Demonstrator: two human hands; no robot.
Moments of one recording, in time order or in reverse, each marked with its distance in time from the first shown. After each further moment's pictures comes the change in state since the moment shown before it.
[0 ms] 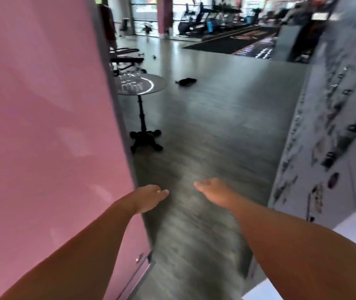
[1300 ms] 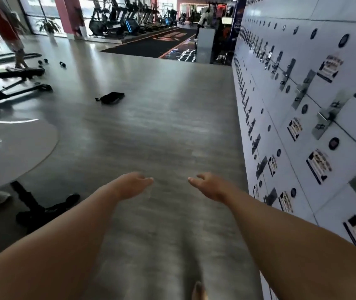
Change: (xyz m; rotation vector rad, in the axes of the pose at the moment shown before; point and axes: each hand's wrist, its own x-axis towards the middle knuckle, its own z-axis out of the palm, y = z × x) left_hand 0.814 0.335 -0.237 0.164 -0.055 0.337; right_hand 0.673 0.129 -0.398 0.043 0.169 0.203
